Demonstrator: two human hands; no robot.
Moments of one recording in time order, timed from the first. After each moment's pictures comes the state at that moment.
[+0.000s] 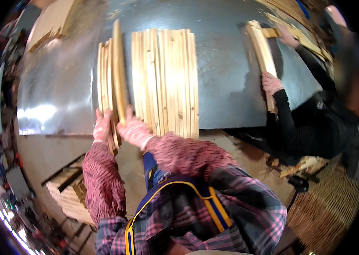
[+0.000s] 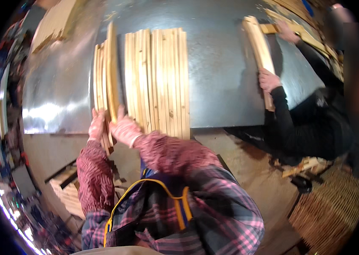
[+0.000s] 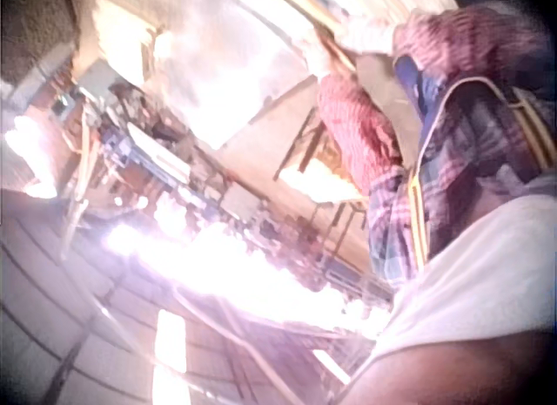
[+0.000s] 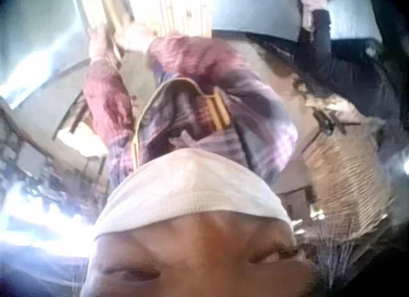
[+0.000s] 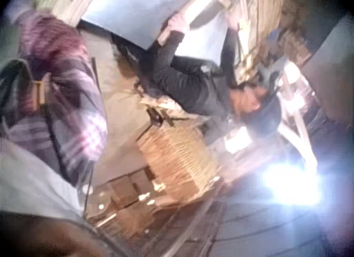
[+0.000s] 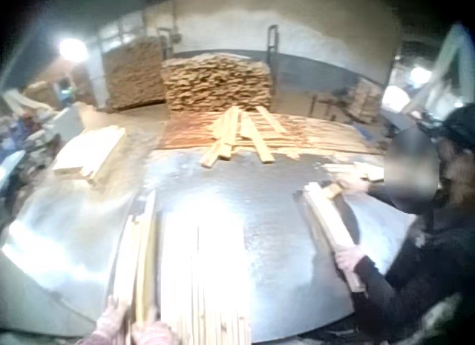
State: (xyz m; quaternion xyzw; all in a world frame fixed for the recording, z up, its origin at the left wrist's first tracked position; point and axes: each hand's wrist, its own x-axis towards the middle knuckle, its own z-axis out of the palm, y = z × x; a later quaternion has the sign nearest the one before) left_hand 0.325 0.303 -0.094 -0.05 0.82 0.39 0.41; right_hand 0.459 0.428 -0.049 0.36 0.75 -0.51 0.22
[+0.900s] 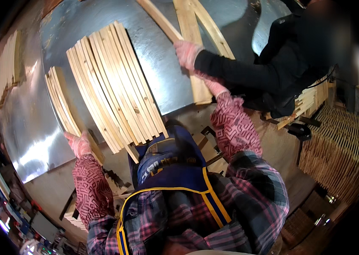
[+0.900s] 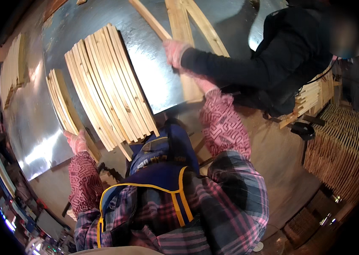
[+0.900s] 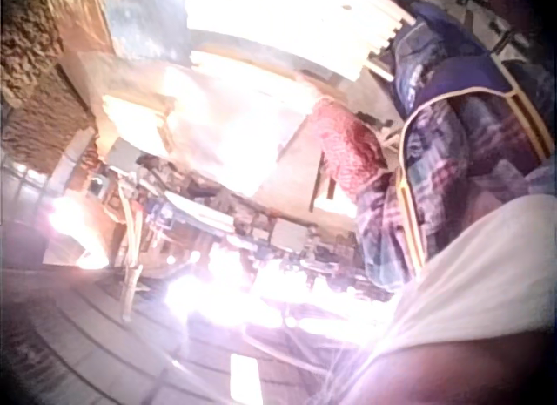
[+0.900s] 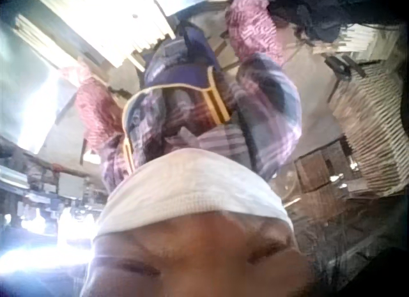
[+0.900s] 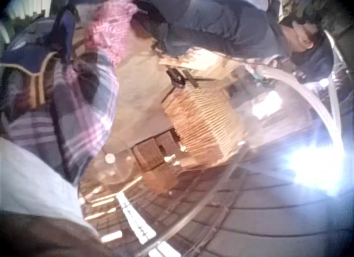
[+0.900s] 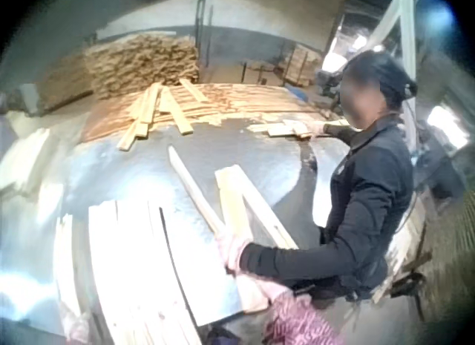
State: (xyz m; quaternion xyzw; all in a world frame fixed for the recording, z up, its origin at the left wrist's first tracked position) left_hand 0.301 0.296 -0.086 -0.02 0.98 -0.03 0.19; right_hand 0.740 0.679 -0.167 0.64 0.59 -0.50 -0.04
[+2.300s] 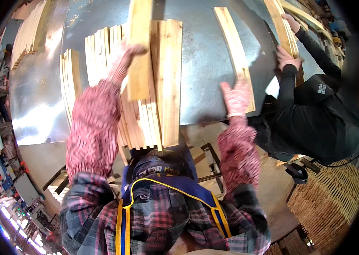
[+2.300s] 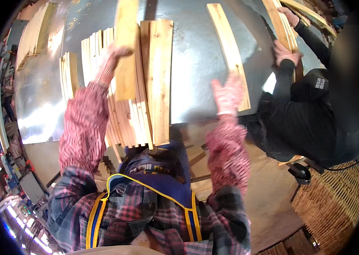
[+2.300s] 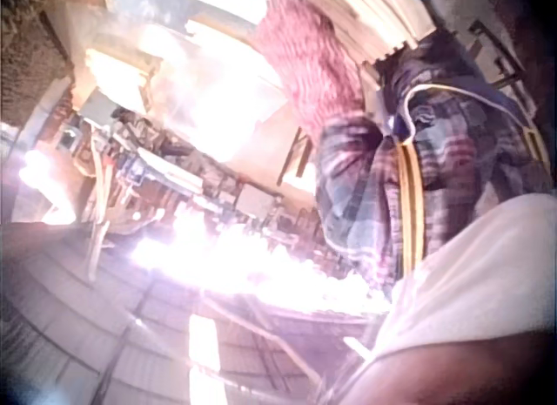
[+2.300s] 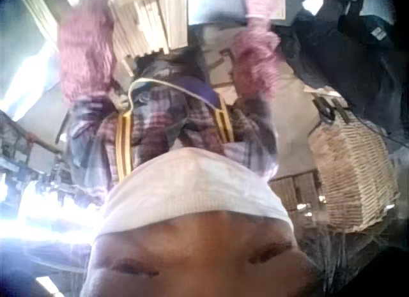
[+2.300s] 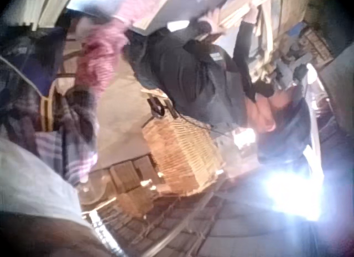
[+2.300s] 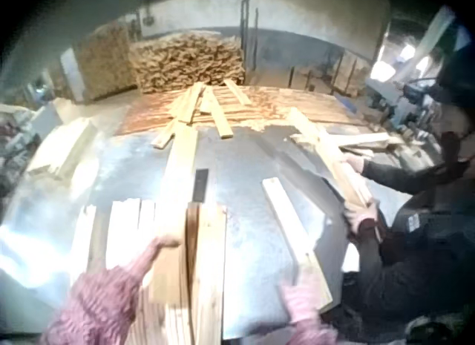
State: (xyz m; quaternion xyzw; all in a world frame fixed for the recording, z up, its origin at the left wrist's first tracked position) left_hand 0.351 0.576 -0.043 0.34 0.82 0.32 0.33; right_hand 0.754 0.694 -0.139 0.58 0.81 -0.02 -0.06
